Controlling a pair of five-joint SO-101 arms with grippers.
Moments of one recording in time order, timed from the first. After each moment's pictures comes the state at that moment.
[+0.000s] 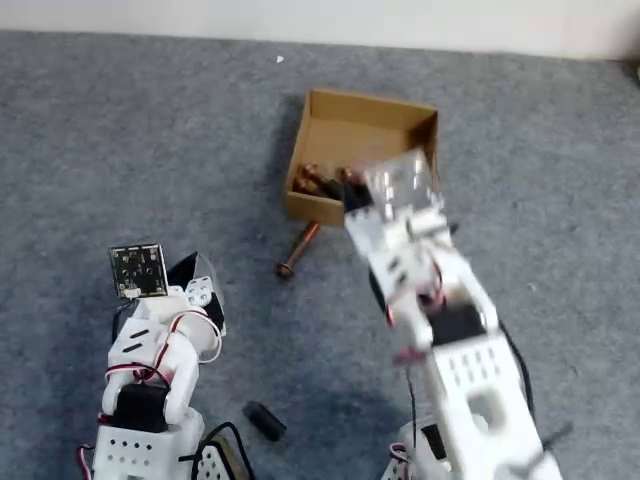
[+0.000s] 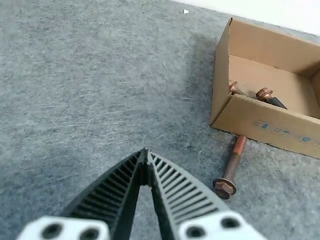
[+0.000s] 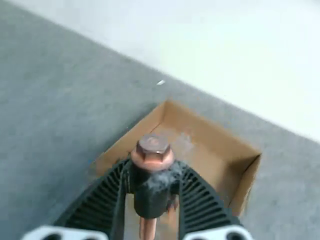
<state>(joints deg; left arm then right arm) 1.1 -103.3 96.0 44.4 19.0 -20.2 -46.9 51.1 20.2 15.4</state>
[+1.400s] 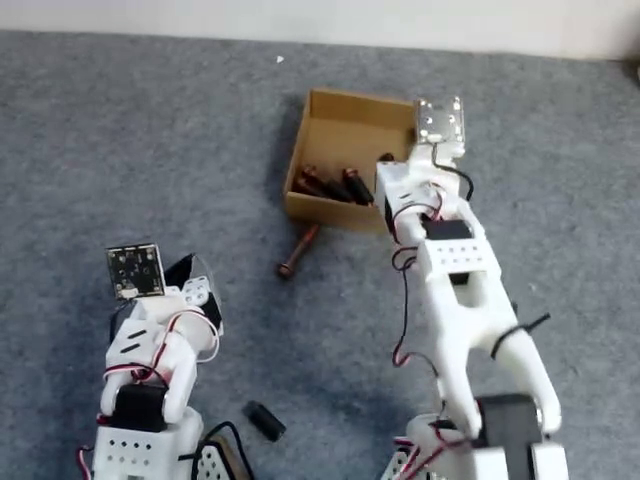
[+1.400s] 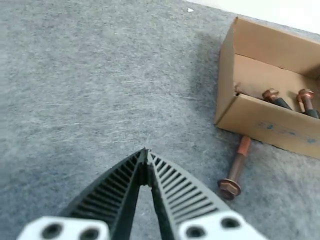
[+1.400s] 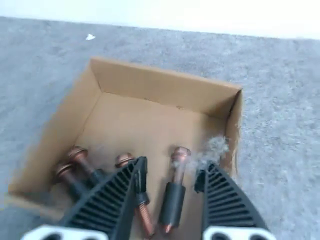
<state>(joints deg) -0.3 -103.3 96.0 44.7 19.0 -12.0 -15.0 37.5 16.3 1.9</state>
